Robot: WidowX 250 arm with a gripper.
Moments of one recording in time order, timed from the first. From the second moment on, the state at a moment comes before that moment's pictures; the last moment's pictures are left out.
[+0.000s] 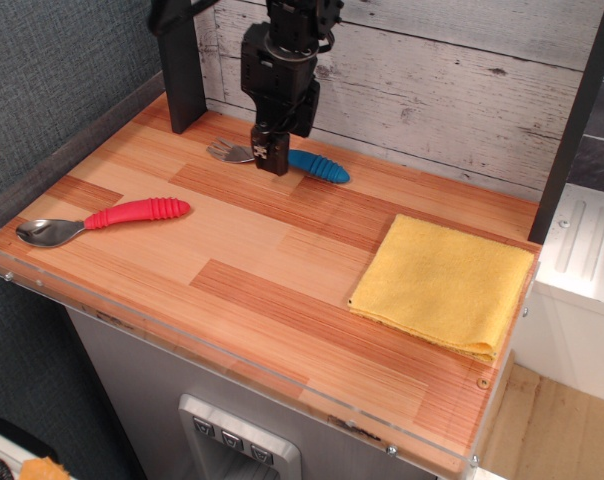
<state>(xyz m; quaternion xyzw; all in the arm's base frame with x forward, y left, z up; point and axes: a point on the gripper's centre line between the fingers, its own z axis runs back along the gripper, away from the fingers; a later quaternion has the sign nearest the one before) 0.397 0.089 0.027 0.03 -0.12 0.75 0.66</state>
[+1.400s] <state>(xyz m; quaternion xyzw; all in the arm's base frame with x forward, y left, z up) 0.397 0.090 0.014 0.02 -0.07 0.77 0.63</state>
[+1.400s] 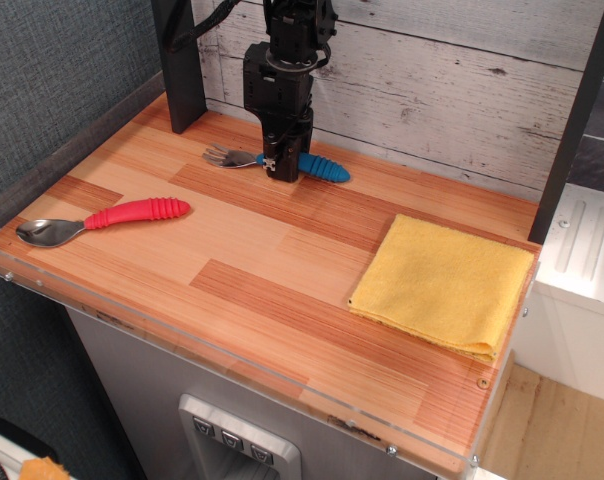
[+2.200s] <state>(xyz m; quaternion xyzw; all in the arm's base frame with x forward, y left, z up) 0.352 0.069 0.066 0.03 -0.03 0.63 0.77</state>
